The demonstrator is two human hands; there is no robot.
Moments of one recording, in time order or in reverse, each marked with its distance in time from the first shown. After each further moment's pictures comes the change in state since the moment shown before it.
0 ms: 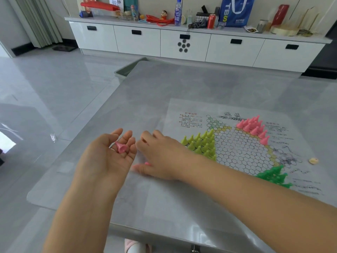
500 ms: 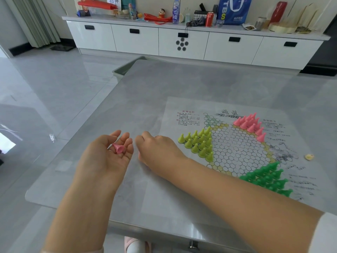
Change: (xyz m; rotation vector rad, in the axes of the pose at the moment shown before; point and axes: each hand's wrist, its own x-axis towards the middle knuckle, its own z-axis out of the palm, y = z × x) left_hand 0.005 -0.005 -0.004 -0.003 0.039 0.001; right_hand 0.002 -0.016 0.008 -0.271 0.231 0.196
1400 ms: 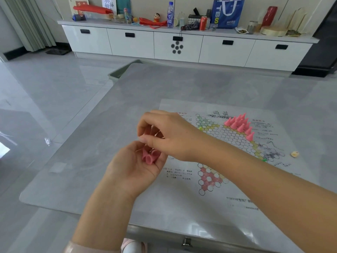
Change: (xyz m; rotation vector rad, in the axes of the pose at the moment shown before) left_hand -0.027 -0.033 0.030 -0.226 -0.362 -0.426; right_hand -0.024 0.050 -0.074 0.842 -0.010 -0.115
